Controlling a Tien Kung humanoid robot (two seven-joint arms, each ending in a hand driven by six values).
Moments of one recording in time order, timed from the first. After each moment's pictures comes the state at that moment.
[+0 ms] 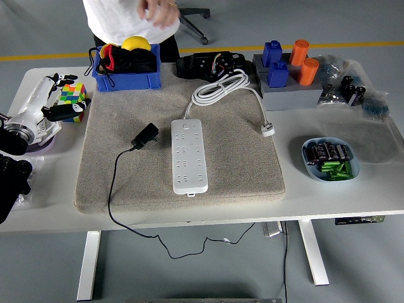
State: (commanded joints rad) left arm -0.41 0.30 -1.36 -1.10 1.77 0.07 0.08; right arm 0.02 -0.23 1.17 0.21 -0.74 -0.01 -0.14
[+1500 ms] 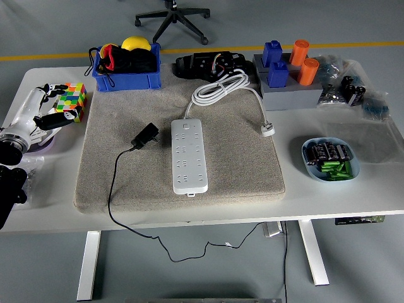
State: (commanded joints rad) left arm -0.36 0.28 -1.45 -1.10 1.78 0.06 0.08; right arm 0.02 -0.22 1.19 0.21 -0.75 -0.03 -0.15
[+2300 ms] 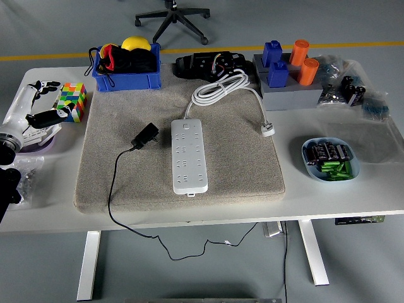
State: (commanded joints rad) left arm -0.33 0.28 -1.47 -1.13 1.80 0.06 0.08; right arm 0.05 -0.23 1.15 0.21 -0.74 -0.03 -0.15
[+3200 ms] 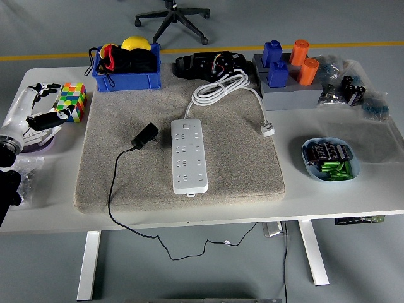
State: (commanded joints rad) left arm -0.32 0.28 -1.48 -1.14 1.81 0.06 0.08; right arm 0.04 -0.22 1.17 0.21 -0.75 -0.03 -0.15
